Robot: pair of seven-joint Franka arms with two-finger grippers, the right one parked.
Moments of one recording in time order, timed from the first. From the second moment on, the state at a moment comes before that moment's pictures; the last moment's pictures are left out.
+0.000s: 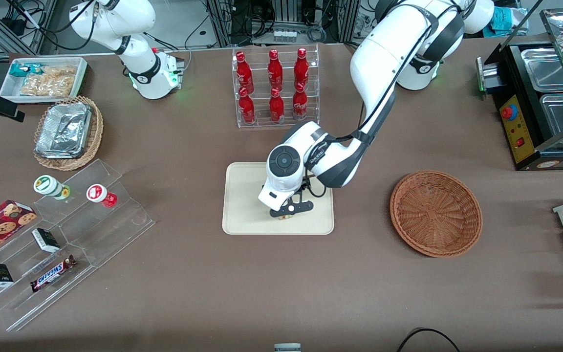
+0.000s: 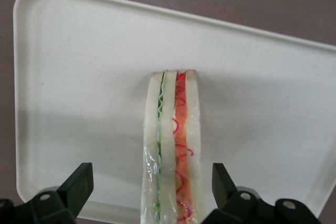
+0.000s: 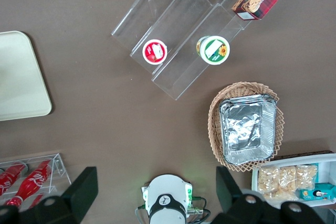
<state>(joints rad) -0.63 0.85 -0.17 -1.21 0.03 1.99 -0.97</state>
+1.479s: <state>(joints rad) -0.12 0.29 -0.10 -1.25 -0.01 1.37 -0.30</state>
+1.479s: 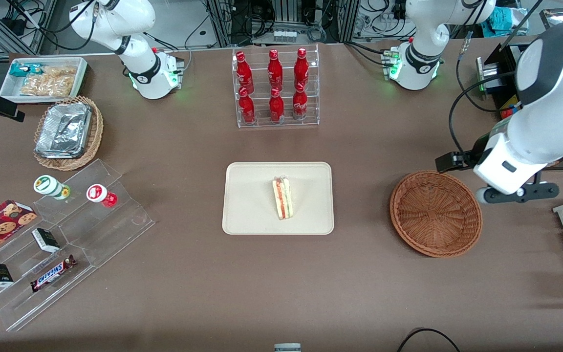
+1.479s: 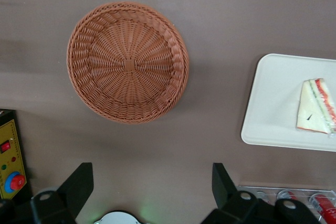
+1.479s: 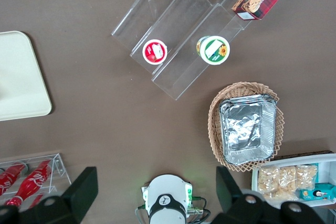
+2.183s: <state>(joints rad) -0.12 0.25 -0.11 -1.26 -0.01 1.18 -0.32</state>
